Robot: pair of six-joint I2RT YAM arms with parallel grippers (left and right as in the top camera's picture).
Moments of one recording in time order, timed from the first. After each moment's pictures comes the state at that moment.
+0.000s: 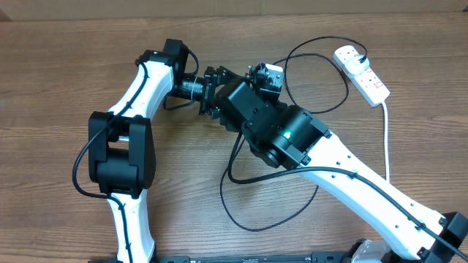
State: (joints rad) left arm -0.17 2.19 1.71 -1.08 1.43 -0.73; right arm 0.85 1.61 1.65 -1.03 0.44 0.95
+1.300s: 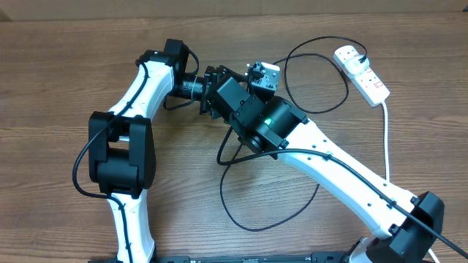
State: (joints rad) left arm -0.17 2.19 1.71 -1.08 1.46 -0.75; right arm 0.82 1.72 1.65 -1.02 0.50 0.98
